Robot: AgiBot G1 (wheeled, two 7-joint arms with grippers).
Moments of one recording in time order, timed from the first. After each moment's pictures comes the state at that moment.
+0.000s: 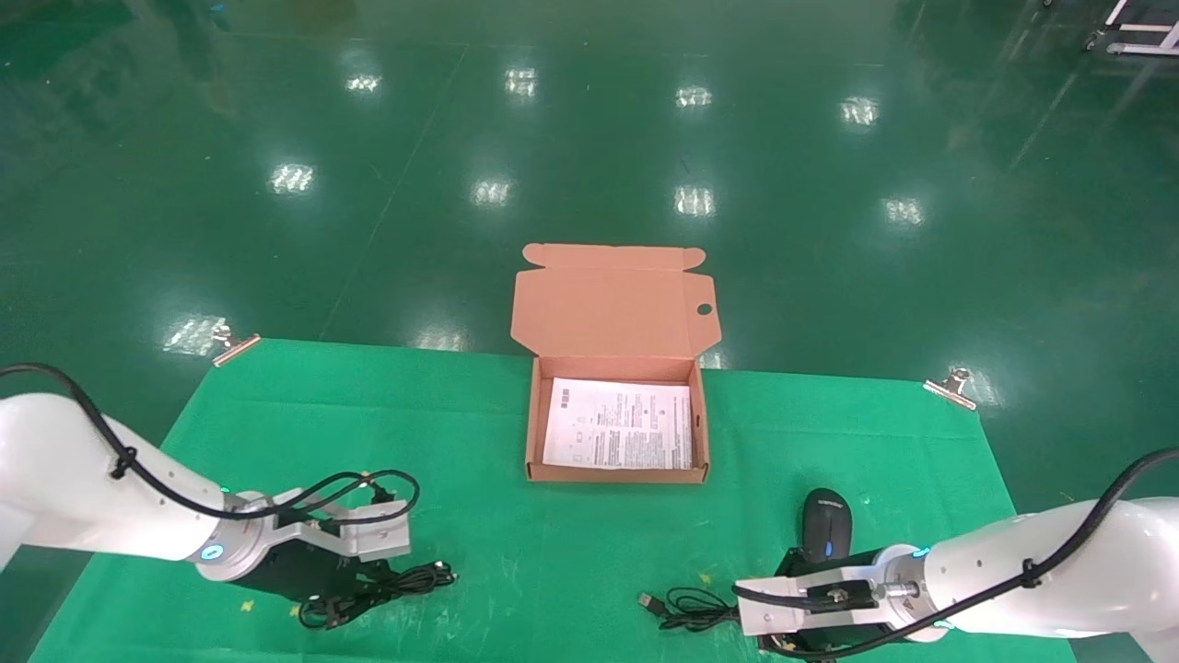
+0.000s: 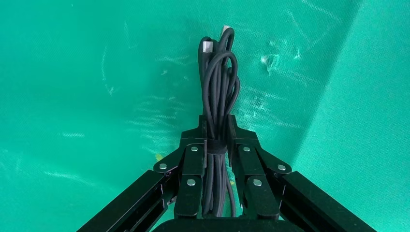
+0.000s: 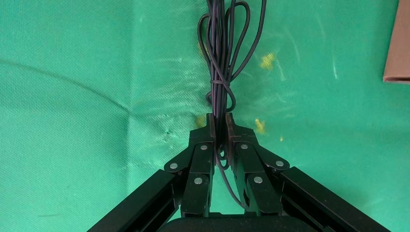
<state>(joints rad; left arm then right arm) -1.45 1.11 0.79 -0.58 1.94 1.19 -0.13 1.29 -0.97 -0.85 0.99 -1.94 -1.08 0.06</state>
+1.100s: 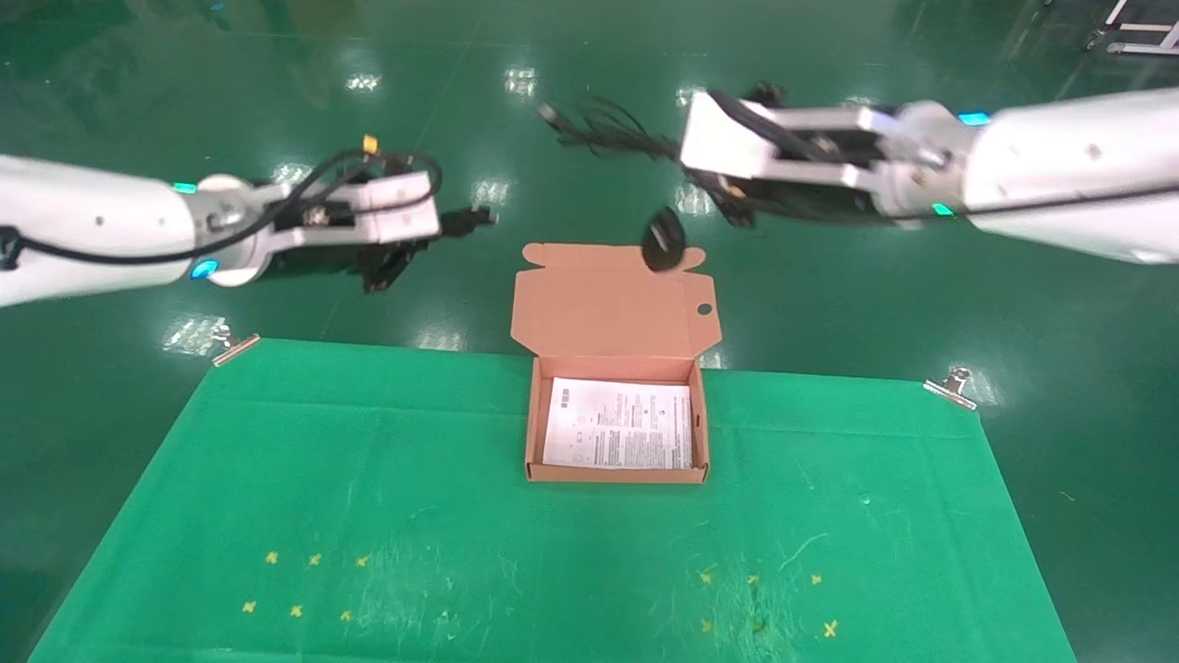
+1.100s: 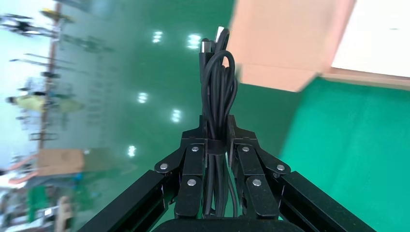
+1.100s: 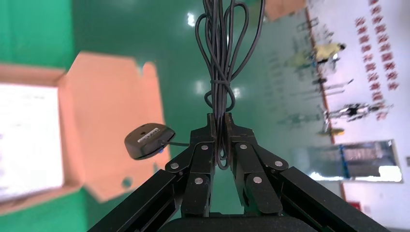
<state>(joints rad) -1.64 1.06 0.71 -1.07 2.14 0.96 -0.33 1.69 -1.06 -0.67 1.07 -1.93 -0.89 0.13</state>
